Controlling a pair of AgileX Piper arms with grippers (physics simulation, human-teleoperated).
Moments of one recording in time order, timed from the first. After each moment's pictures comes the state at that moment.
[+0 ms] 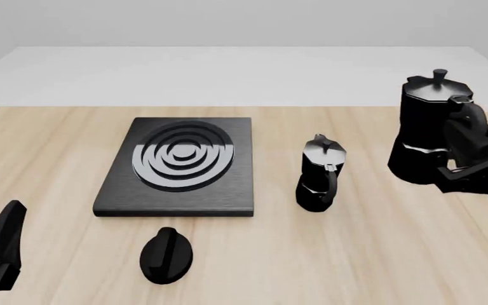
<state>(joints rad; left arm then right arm) 0.00 0.00 0.00 0.00 0.00 0.13 0.67 -0.34 -0.18 -0.11</state>
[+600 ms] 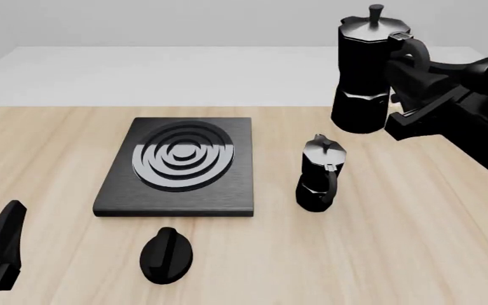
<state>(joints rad) 0.00 0.00 0.00 0.00 0.00 0.39 0.88 -0.58 -0.27 -0.13</state>
